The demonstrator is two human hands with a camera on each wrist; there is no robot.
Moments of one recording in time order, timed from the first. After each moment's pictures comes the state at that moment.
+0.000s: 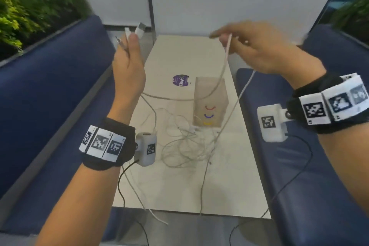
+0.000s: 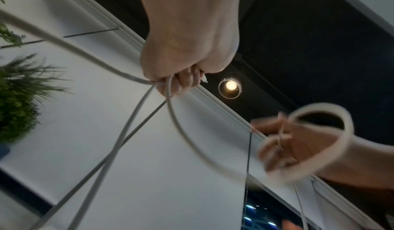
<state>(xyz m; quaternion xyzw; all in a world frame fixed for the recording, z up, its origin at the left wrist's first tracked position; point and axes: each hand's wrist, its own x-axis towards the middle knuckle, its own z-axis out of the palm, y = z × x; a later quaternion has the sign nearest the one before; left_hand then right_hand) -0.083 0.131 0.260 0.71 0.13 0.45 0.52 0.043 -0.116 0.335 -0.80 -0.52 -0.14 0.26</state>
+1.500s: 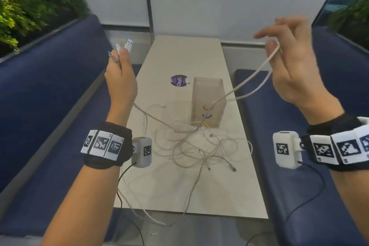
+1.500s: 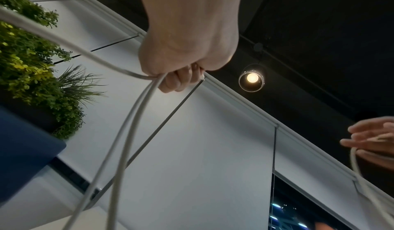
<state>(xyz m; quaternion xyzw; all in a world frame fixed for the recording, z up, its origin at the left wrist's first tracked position) -0.080 0.151 0.230 0.70 0.19 0.47 0.50 0.018 -0.171 0.301 -0.78 -0.42 -0.32 0.32</state>
